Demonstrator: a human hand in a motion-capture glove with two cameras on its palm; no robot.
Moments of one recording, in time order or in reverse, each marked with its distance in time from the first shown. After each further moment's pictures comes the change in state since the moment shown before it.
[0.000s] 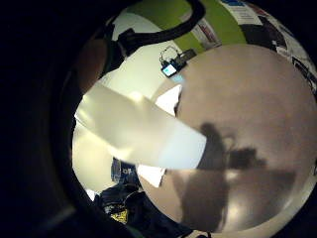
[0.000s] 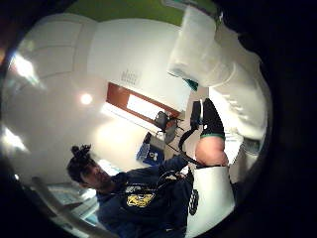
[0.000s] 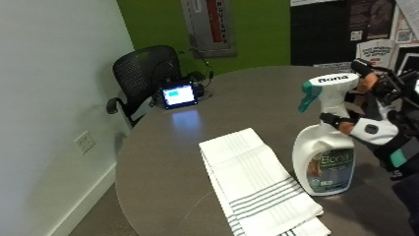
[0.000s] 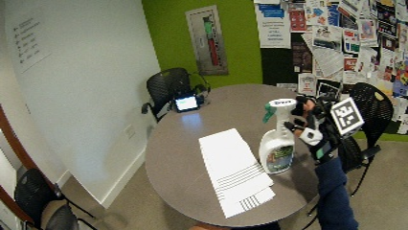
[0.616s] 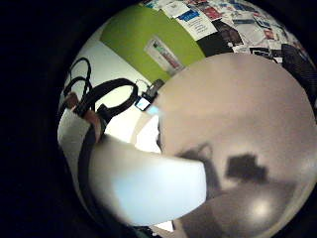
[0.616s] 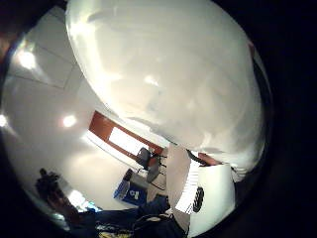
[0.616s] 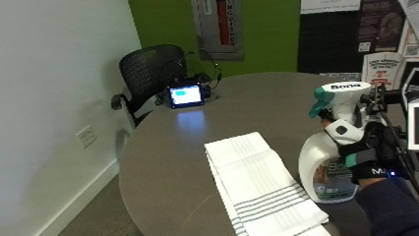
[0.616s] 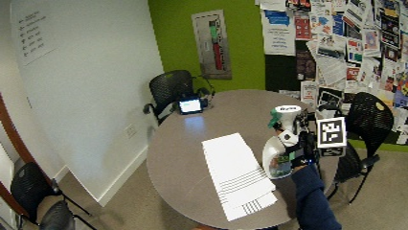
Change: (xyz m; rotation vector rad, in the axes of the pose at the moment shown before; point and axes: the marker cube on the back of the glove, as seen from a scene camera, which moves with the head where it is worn) arm 0.038 -0.018 0.038 0.409 0.151 0.107
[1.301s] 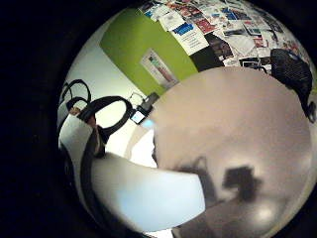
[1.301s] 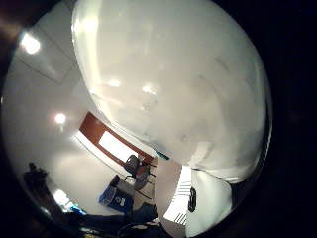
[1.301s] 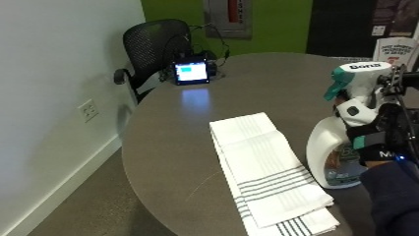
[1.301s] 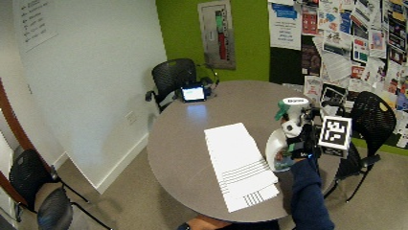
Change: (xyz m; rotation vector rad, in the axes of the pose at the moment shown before) arm -0.013 -0.017 -0.018 0.258 0.074 -0.005
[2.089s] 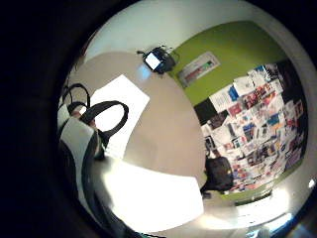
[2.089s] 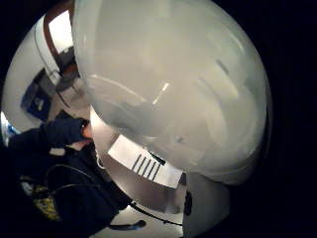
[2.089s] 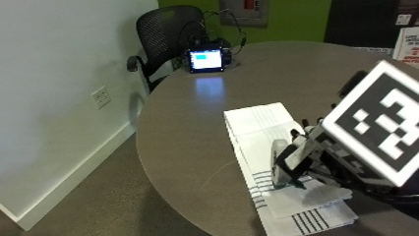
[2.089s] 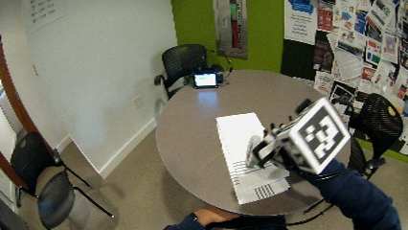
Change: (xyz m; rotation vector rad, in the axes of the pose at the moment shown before) arm -0.105 0.068 -0.008 -0.381 0.827 -1.108
